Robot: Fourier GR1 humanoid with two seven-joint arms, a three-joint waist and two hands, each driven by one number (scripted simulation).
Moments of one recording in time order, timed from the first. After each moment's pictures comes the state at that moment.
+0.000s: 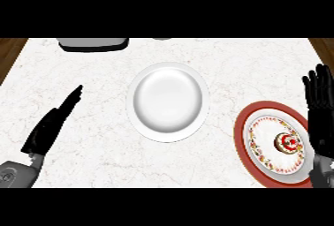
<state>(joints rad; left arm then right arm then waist) -0.16 0.60 -0.32 -1.41 0.14 0.12 0.00 -0.09 -0.37 0.00 -1.67 -0.18 -0.27 -0.11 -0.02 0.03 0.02</state>
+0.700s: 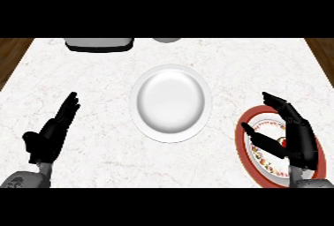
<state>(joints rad) -0.08 0.44 -0.19 -1.33 0.26 0.14 -0.15 -0.02 -0.31 0.11 -1.55 -0.01 -0.33 -0.21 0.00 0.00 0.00</state>
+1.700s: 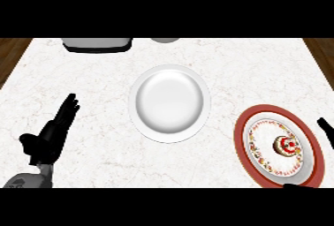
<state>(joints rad) -0.06 0.39 -0.13 -1.33 0.23 0.10 -0.16 0.34 -0.60 0.07 -1.90 0.30 -0.25 0.13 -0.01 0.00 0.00</state>
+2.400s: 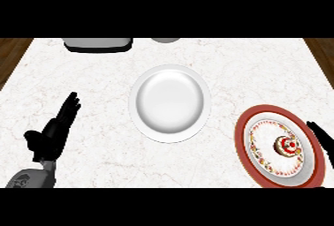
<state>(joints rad) -0.10 0.35 -0.08 -1.26 0.18 0.06 -0.18 0.27 -0.62 0.09 -1.94 0.41 0.02 0.50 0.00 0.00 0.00</state>
